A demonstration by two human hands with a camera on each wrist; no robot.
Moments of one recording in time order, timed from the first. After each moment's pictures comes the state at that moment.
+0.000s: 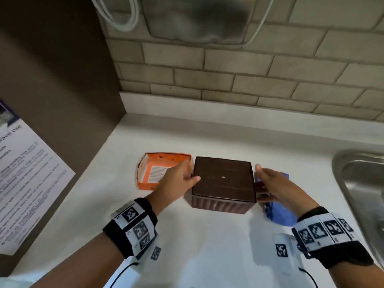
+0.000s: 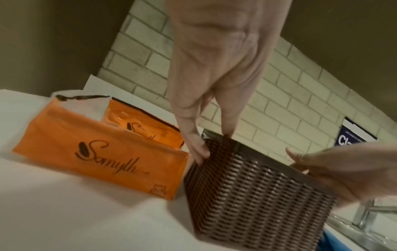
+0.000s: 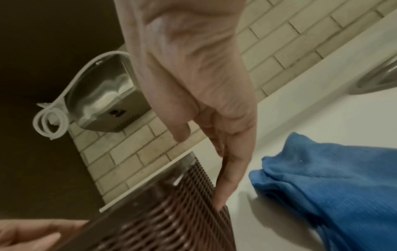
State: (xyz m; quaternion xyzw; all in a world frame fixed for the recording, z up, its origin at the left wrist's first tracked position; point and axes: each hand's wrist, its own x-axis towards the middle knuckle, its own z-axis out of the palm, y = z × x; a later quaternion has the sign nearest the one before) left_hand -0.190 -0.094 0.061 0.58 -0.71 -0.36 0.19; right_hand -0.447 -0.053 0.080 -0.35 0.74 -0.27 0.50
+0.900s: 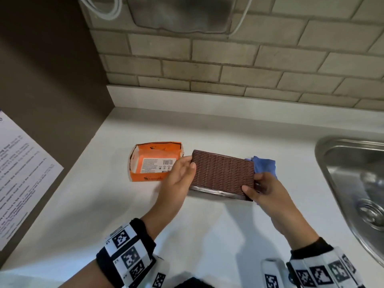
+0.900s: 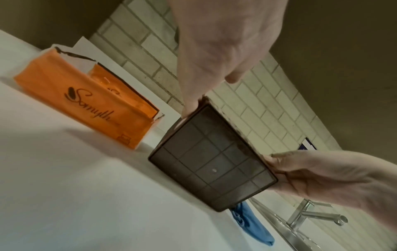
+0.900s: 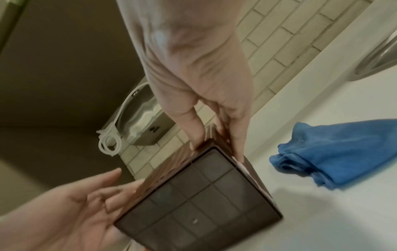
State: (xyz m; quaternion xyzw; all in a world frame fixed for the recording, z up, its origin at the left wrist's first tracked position) left_hand -0.213 -0.027 0.070 0.45 -0.52 -0.58 0.44; right_hand -0.425 0.026 0.077 -0.36 0.70 -0.43 0.44
